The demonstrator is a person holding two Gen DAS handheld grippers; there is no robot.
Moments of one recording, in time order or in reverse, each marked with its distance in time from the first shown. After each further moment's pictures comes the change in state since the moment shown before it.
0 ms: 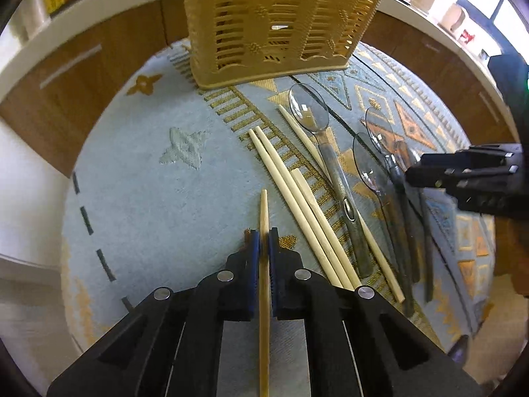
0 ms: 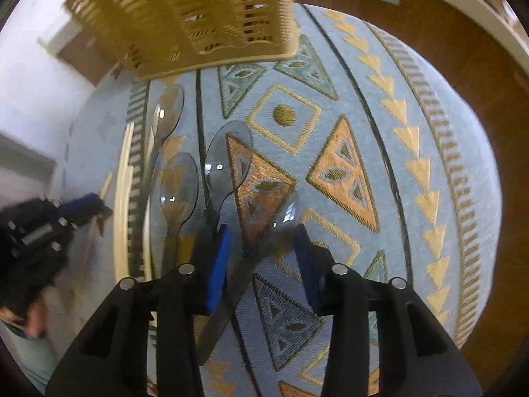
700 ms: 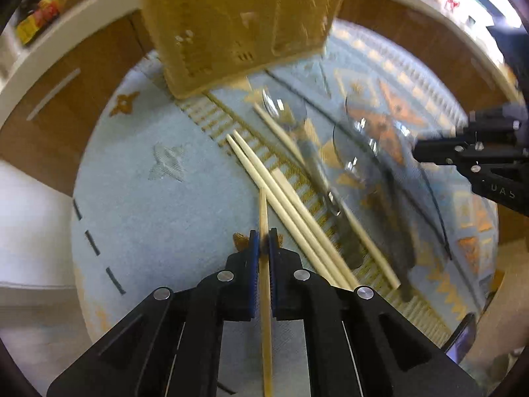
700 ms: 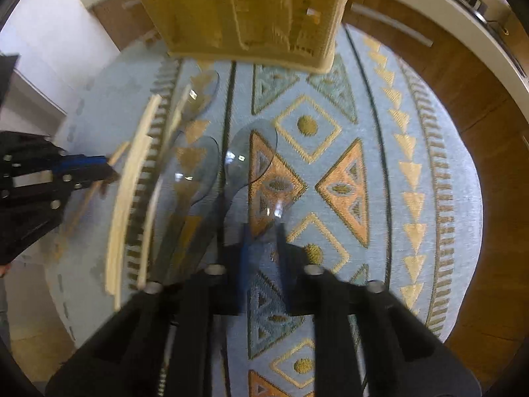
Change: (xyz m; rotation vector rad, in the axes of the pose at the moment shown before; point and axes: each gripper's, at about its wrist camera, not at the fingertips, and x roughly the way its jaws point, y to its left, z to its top) left arm -0.007 -0.033 0.008 0.114 0.024 0.042; right arm -0.024 0.014 -0.006 -0.137 -0.036 0.084
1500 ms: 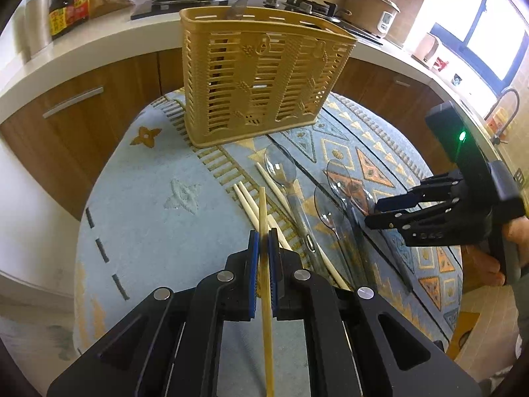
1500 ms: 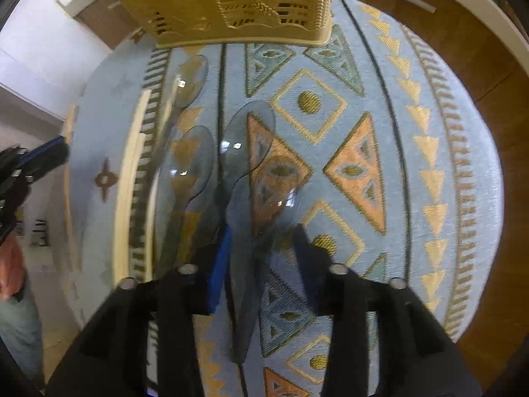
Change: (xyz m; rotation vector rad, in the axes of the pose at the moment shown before) left arm -0.047 0.019 -0.005 -0.098 -0.221 -0.106; right arm 0.034 0.000 0.018 0.048 0.121 -0.095
